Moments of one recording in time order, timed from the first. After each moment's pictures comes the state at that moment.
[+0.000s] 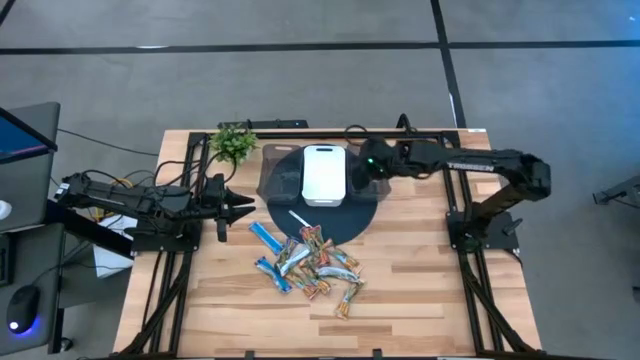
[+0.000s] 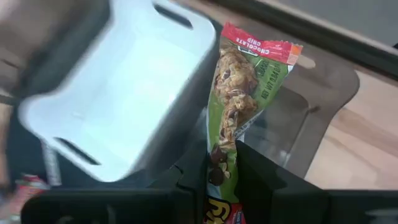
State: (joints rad) left arm -0.20 0.49 0.45 -0.16 -0.37 -0.36; right arm -0.28 1.50 1.19 -0.79 0.29 0.65
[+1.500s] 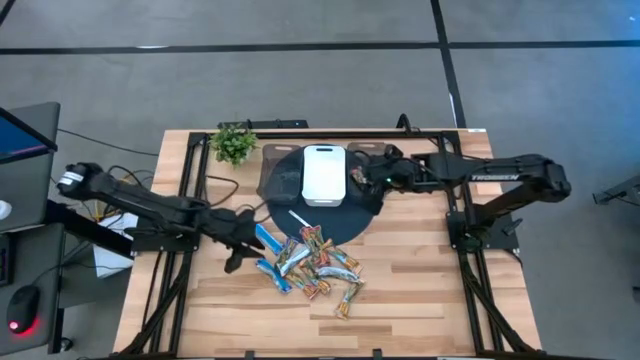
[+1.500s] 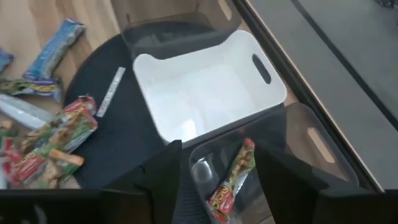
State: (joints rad) left arm -0.24 0.95 0.45 -0.16 0.10 -0.38; right arm -0.05 1.33 1.19 -0.73 0.35 0.15
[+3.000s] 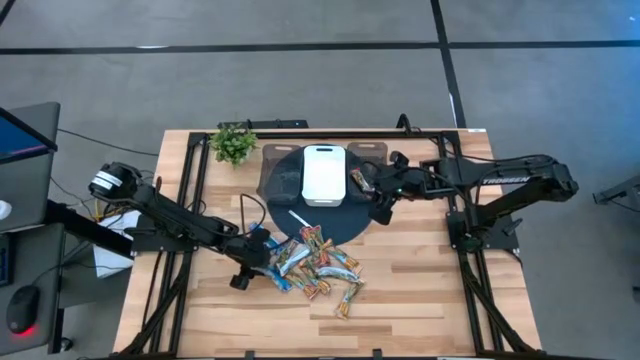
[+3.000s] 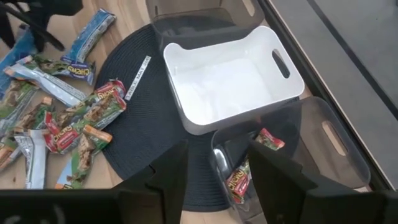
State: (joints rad) left arm -0.36 1.40 0.50 -0.09 0.06 -0.09; right arm 0.03 1.28 1.19 -0.81 0.34 0.18
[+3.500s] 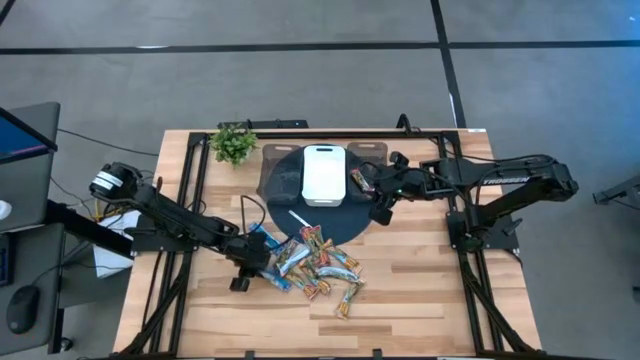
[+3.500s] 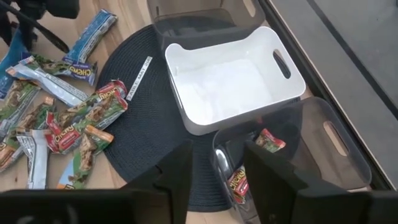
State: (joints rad) left arm -0.36 1.40 0.50 -0.08 0.17 -0.27; right arm 0.03 1.28 1.19 -0.81 0.35 0.18
